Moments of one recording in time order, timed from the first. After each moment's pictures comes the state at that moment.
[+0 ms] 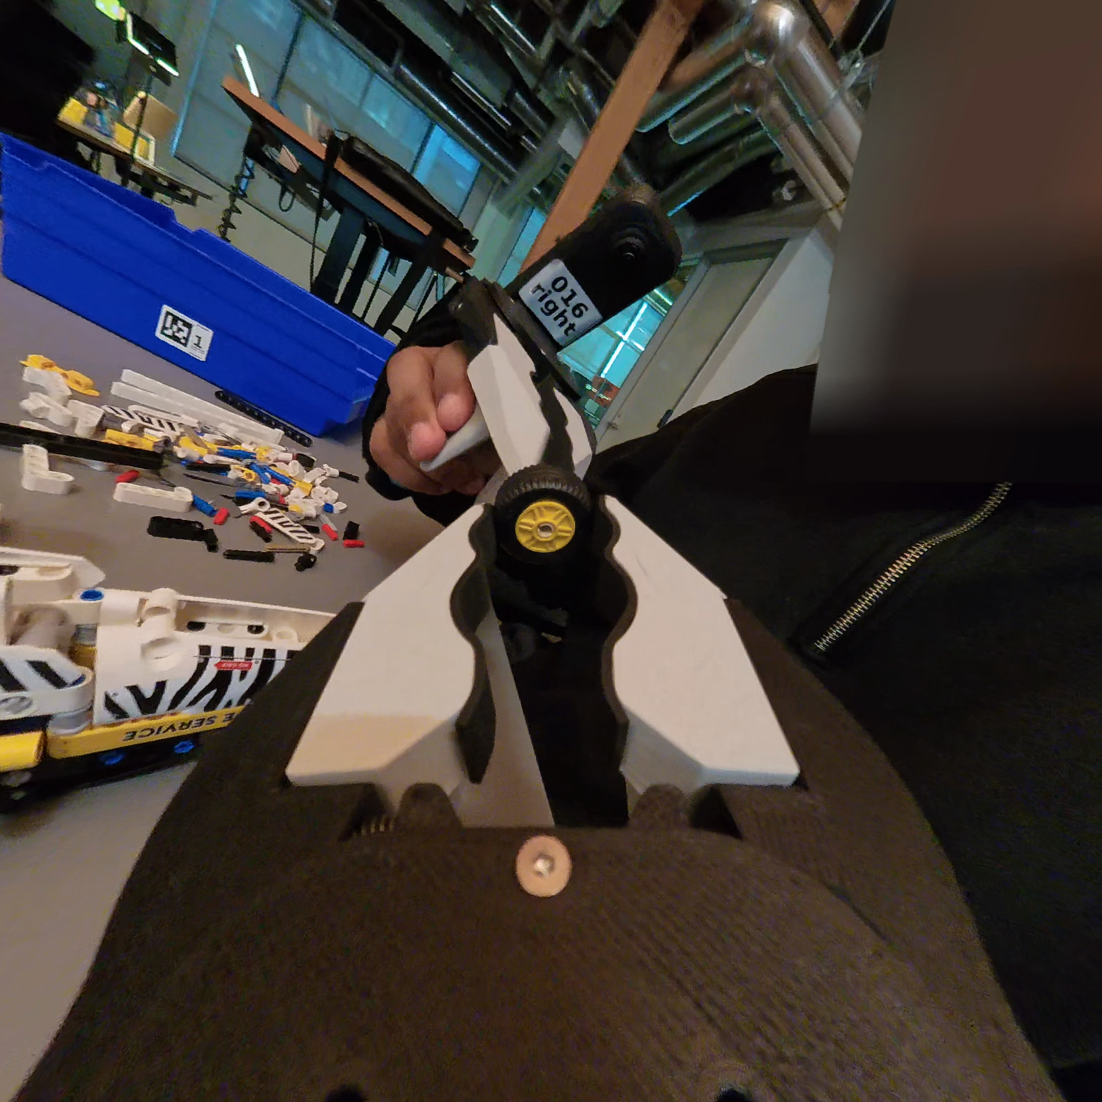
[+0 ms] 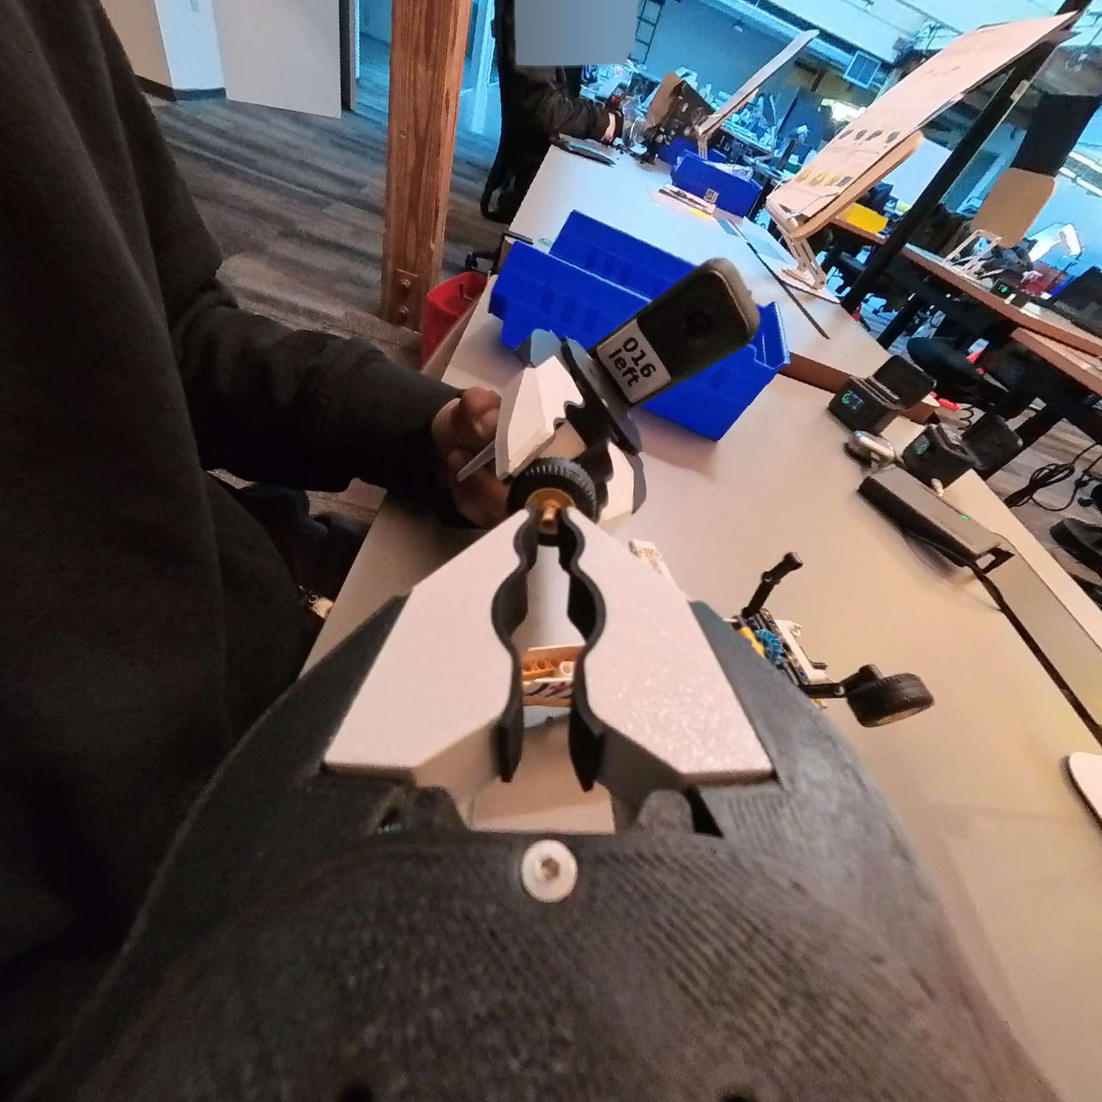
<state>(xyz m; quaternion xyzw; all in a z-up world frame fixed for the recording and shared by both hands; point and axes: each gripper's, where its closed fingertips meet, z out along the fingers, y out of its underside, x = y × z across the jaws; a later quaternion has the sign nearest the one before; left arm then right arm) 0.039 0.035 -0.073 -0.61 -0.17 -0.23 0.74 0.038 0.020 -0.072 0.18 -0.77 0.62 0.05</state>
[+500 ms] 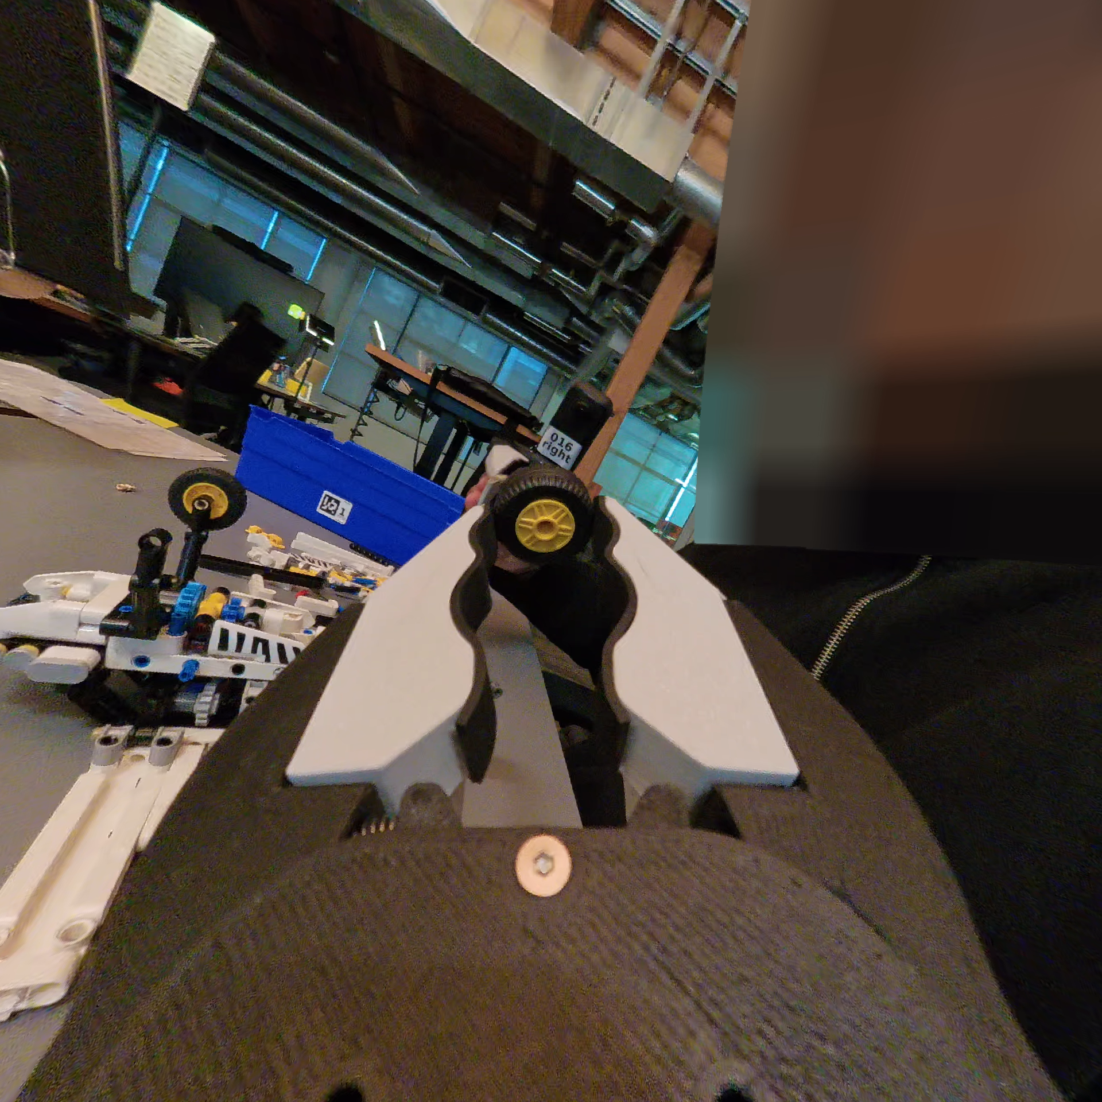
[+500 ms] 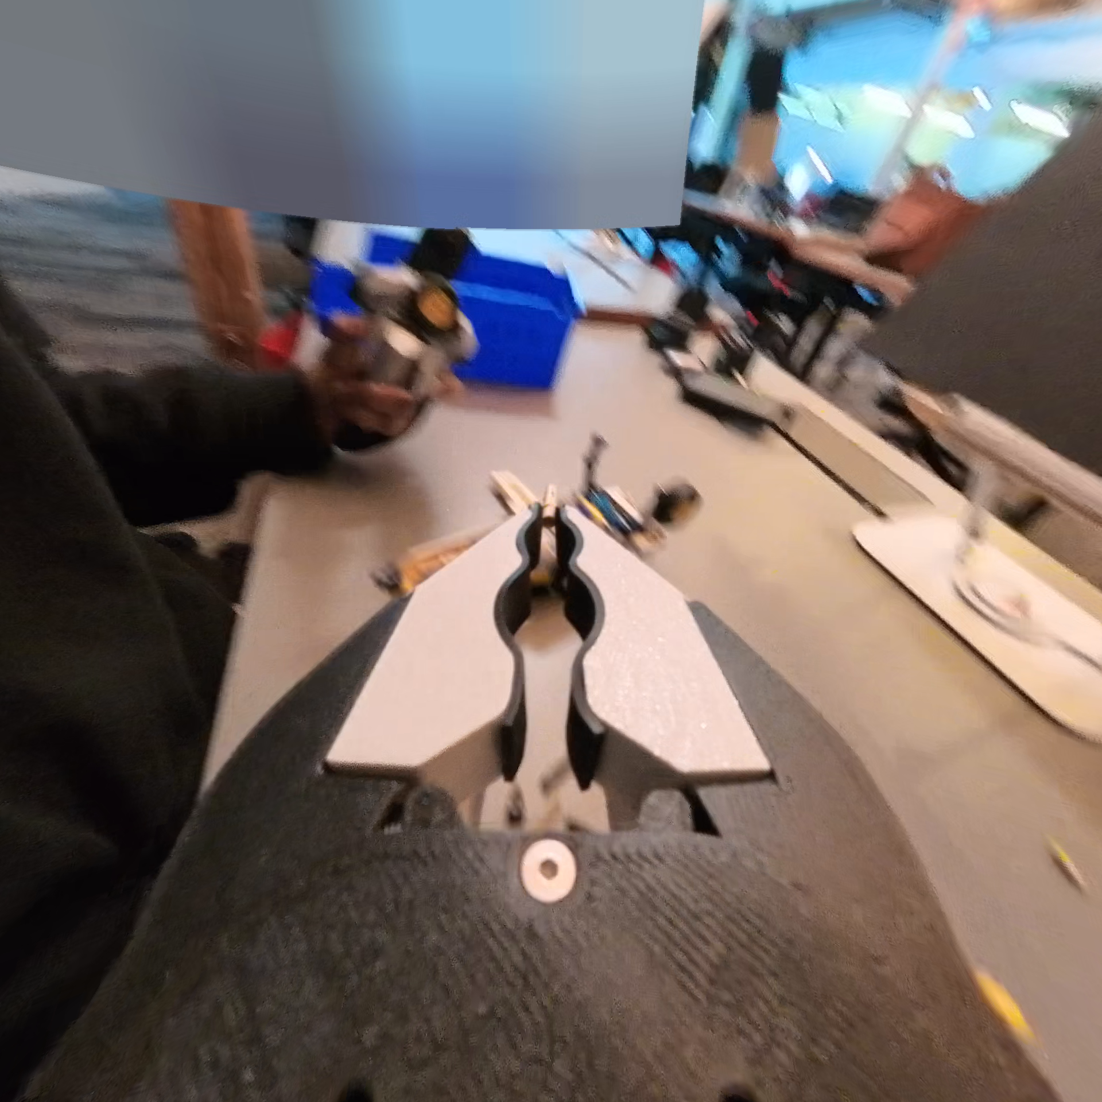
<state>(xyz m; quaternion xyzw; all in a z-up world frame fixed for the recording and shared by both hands) 0.016 -0.057 -0.041 -0.50 -0.20 -0.12 0.83 -0.028 0.099 -0.048 0.01 -0.76 0.65 0.10</state>
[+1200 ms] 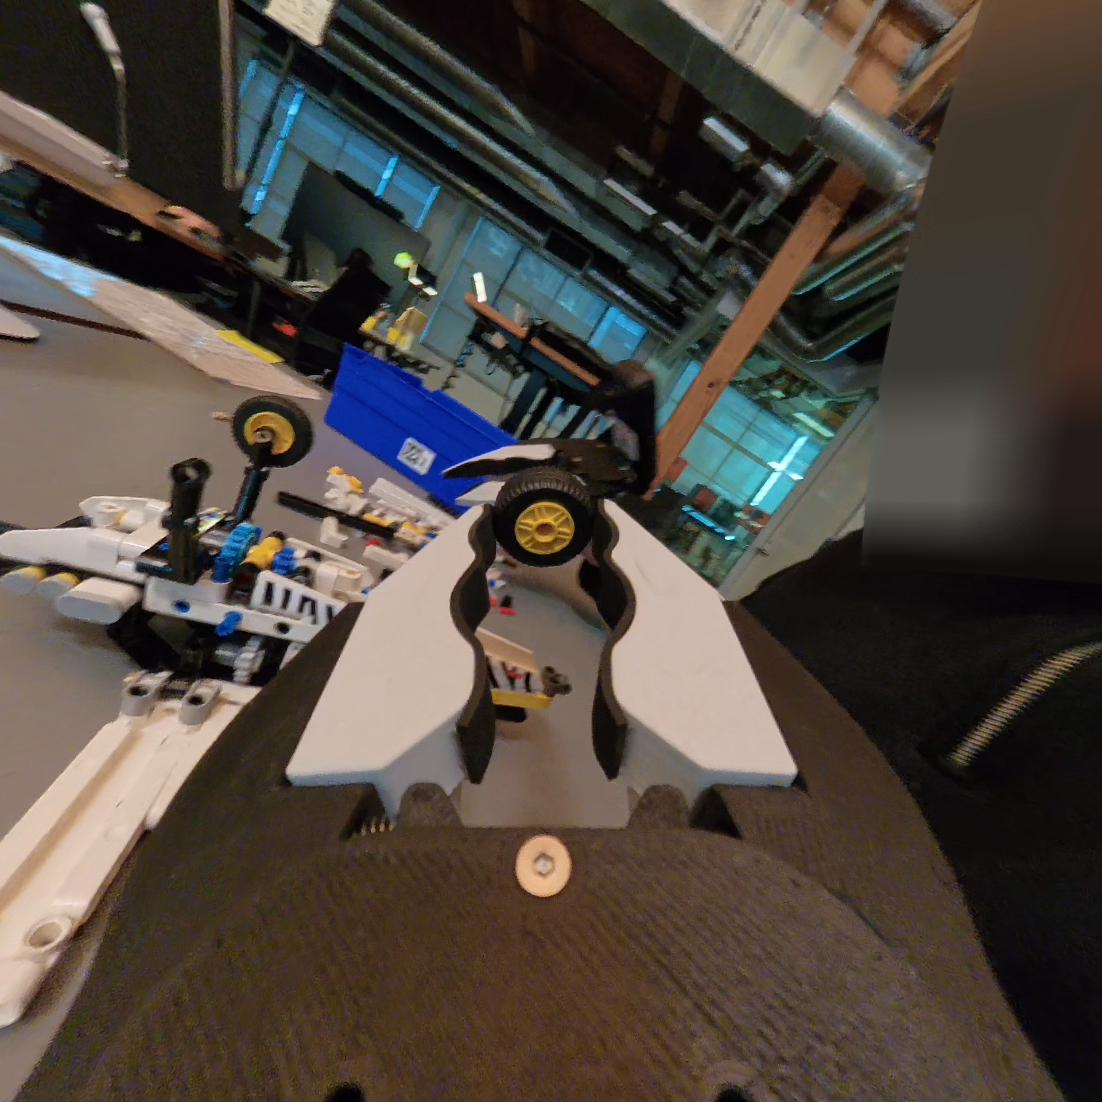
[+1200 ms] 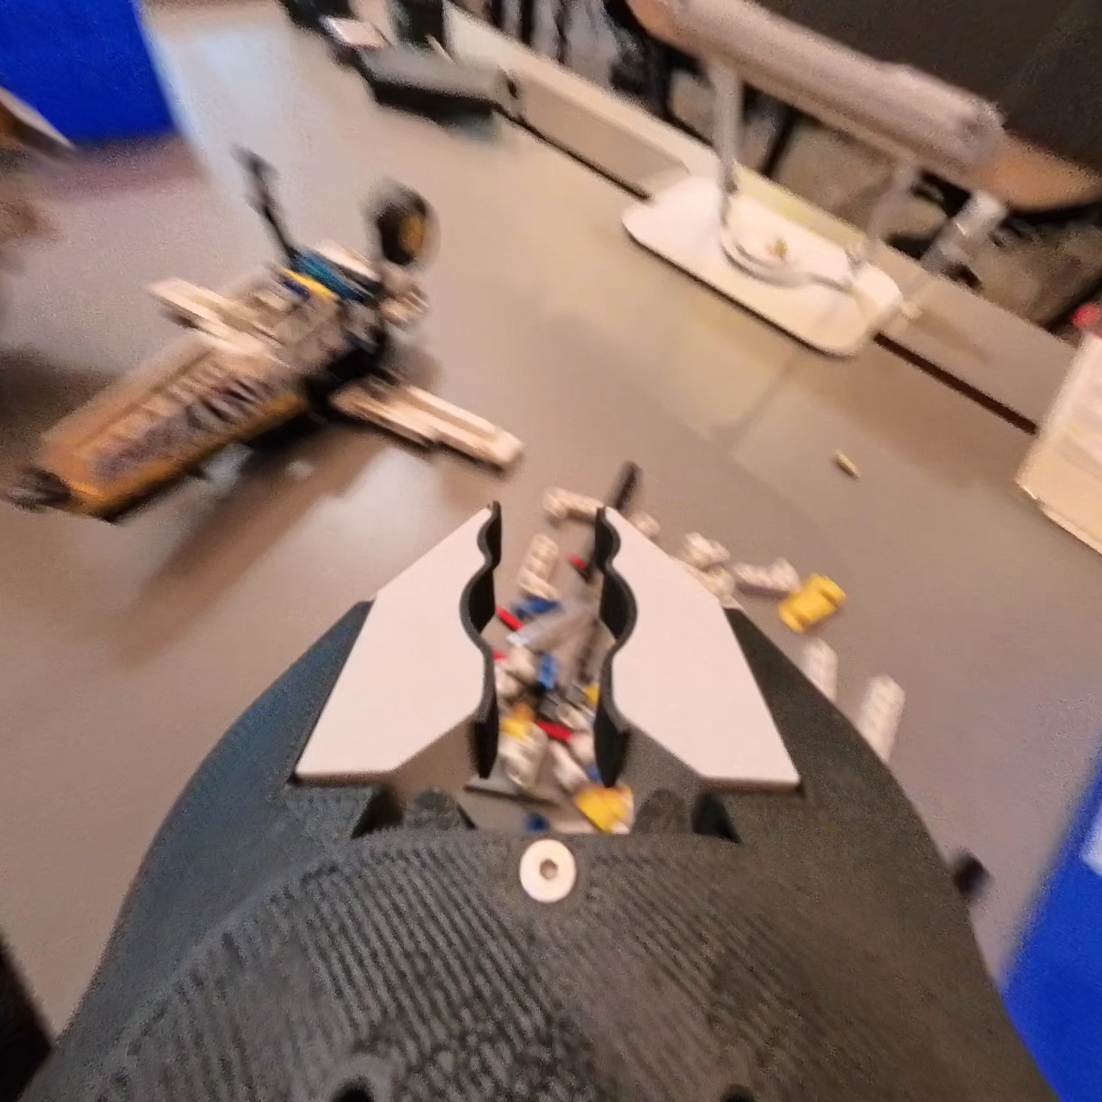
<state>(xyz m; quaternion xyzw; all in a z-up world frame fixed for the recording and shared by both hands) -0.012 -0.015 -0.069 -0.54 -0.28 -0.08 0.79 -0.104 0.162 -0.127 -0.24 -0.82 0.47 0.23</state>
